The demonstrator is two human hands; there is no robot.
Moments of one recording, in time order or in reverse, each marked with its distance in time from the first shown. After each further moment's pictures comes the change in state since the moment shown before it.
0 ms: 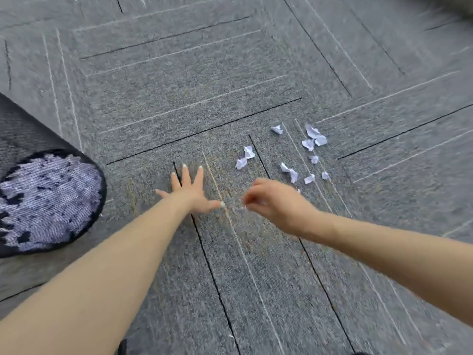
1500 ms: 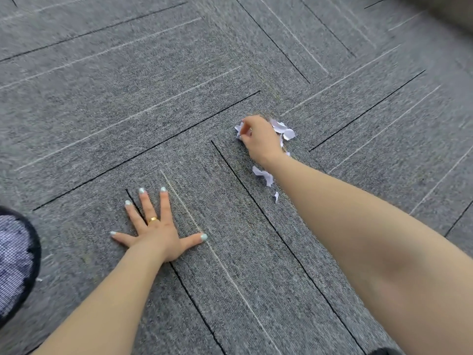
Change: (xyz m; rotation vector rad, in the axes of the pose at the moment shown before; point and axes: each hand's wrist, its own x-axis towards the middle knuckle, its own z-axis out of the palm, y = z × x) left_hand 0.014 0.002 0.013 0.087 -0.078 -0.041; right_hand 0.117 0.104 -0.021 0.169 0.531 0.495
